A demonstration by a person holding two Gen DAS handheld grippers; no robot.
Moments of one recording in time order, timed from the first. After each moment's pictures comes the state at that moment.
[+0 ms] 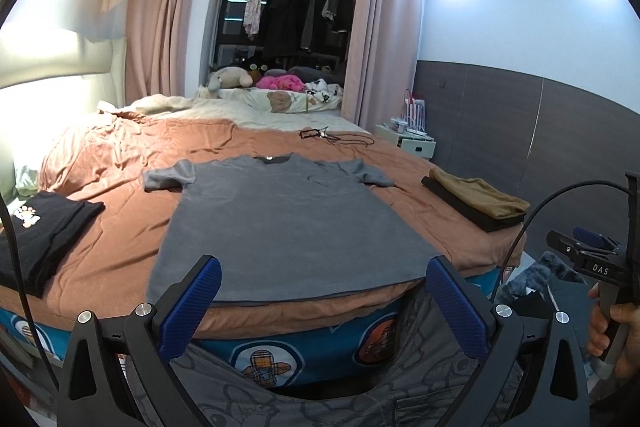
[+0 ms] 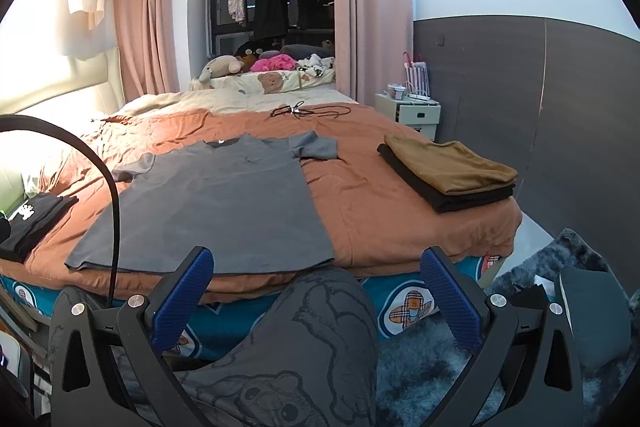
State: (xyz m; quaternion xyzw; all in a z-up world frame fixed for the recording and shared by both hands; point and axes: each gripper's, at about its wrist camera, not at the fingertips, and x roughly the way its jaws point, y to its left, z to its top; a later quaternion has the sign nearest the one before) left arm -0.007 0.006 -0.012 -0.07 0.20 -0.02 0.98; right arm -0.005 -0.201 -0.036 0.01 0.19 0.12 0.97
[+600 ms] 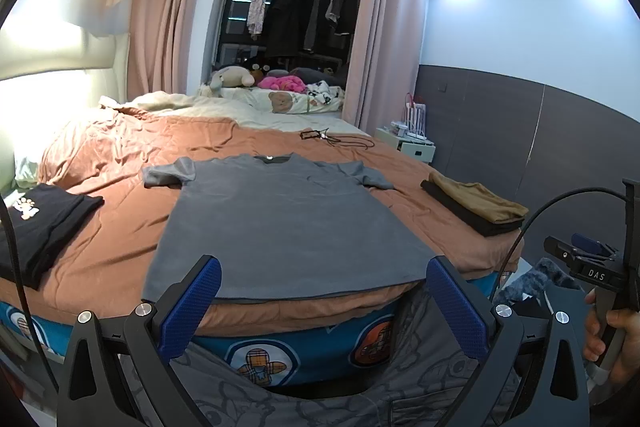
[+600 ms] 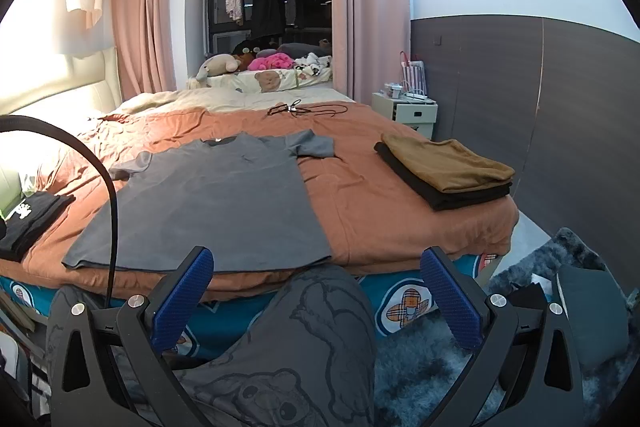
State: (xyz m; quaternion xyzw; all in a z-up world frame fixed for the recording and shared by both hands) left arm -0.009 0.007 -0.013 -0.07 0.19 -0.02 0.98; right arm -0.005 -0.201 -0.035 0.01 0.19 0.11 0.97
